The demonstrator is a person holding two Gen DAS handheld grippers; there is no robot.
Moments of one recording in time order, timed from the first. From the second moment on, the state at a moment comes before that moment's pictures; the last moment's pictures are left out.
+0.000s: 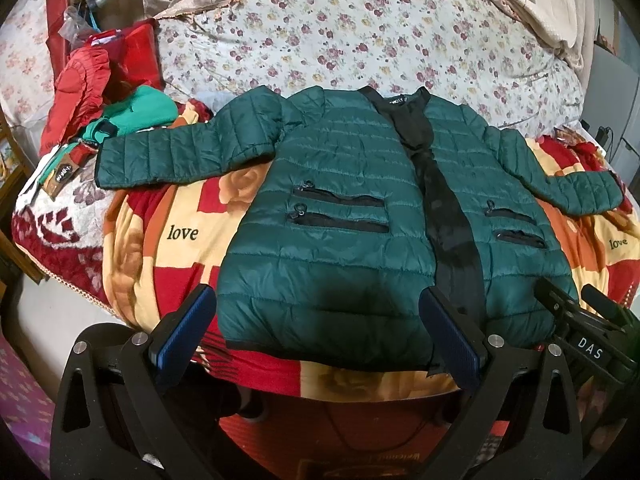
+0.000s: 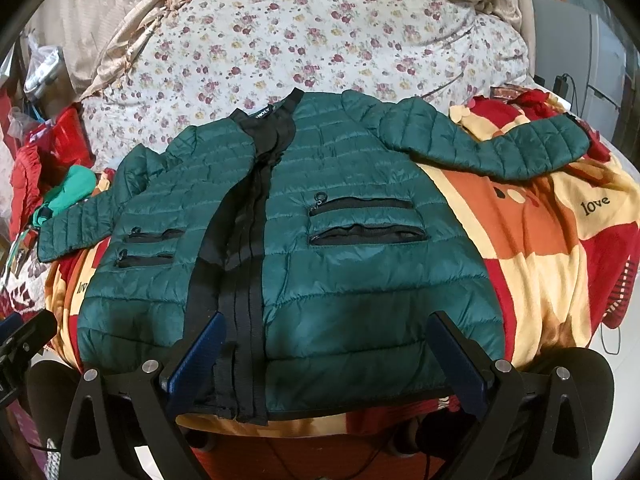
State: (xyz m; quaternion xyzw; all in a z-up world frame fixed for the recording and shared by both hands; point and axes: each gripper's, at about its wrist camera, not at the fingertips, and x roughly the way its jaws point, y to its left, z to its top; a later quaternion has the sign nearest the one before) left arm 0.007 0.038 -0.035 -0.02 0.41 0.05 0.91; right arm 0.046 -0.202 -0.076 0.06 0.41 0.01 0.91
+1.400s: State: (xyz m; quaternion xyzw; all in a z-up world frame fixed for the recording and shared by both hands) left arm 0.039 0.037 -0.039 0.02 0.40 0.05 0.92; right arm 0.073 -0.233 -0.073 0.07 0.41 -0.03 0.91
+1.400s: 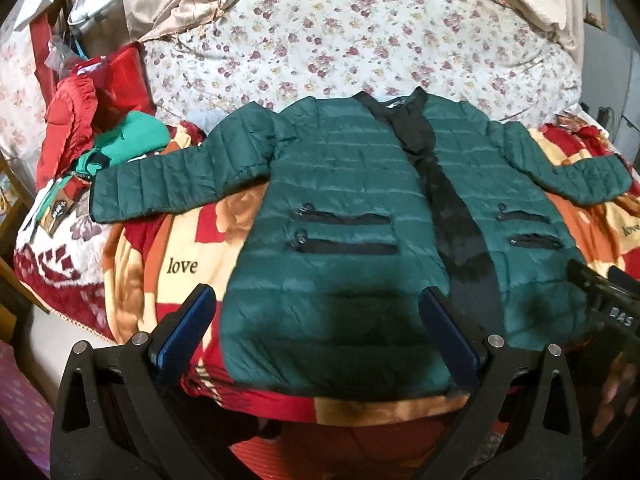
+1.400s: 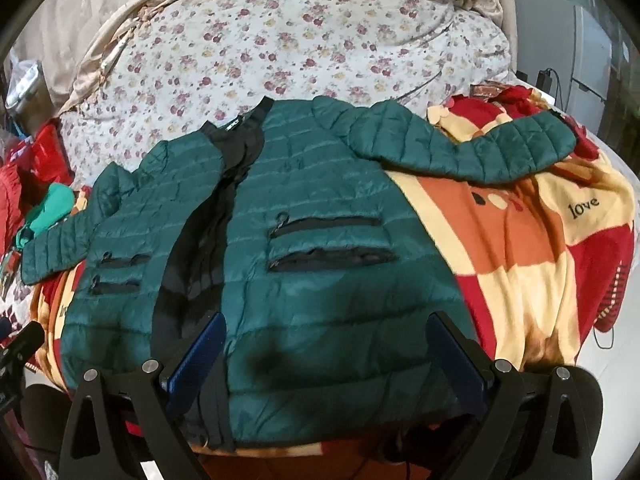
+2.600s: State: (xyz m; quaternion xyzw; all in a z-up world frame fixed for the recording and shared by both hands) left arm 0.123 0.313 -0.037 -0.22 0.35 0.29 0.86; right arm 0.186 -0.234 -0.134 0.07 0.40 0.00 0.91
